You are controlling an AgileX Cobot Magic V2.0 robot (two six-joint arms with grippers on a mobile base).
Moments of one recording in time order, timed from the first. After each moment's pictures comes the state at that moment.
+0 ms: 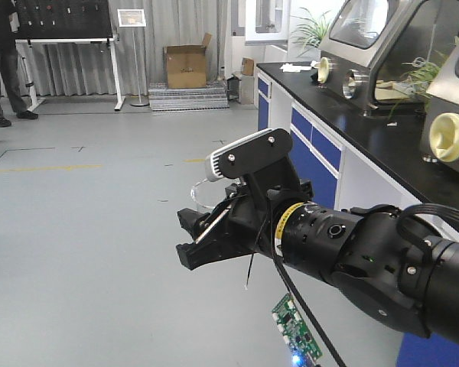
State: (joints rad) left arm 0.00 -0.02 0.04 -0.06 0.11 0.16; right arm 0.66 1.56 -1.28 -0.53 0.06 0.43
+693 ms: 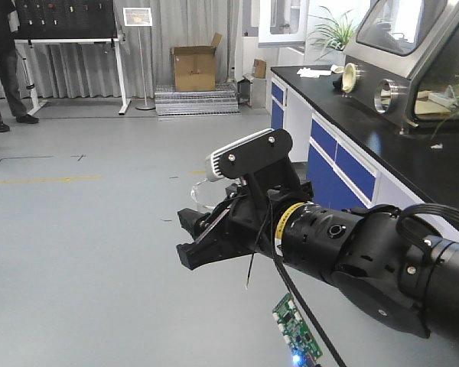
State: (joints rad) left arm 0.00 -0.02 0.04 -0.06 0.11 0.16; right arm 0.66 1.56 -1.28 -0.53 0.06 0.43
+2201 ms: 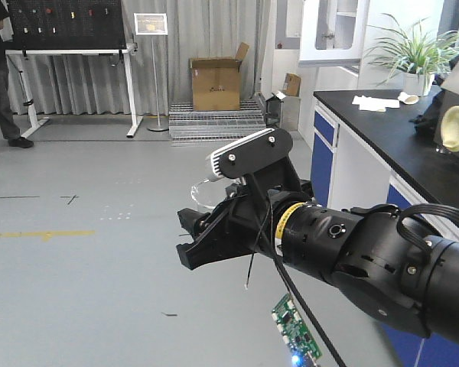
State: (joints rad) left arm 0.00 -0.02 0.04 -0.06 0.11 0.16; right arm 0.66 1.56 -1.28 -0.53 0.07 0.43
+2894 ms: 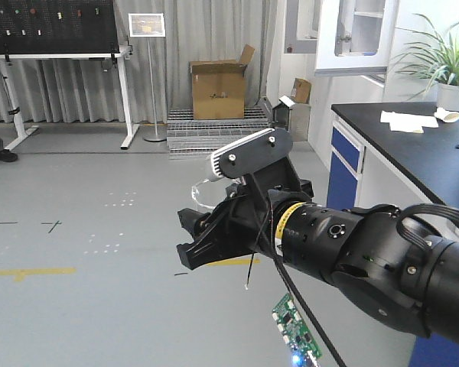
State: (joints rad) left arm 0.00 -0.02 0.04 -0.06 0.11 0.16; right arm 0.66 1.56 -1.28 -0.53 0.07 0.43
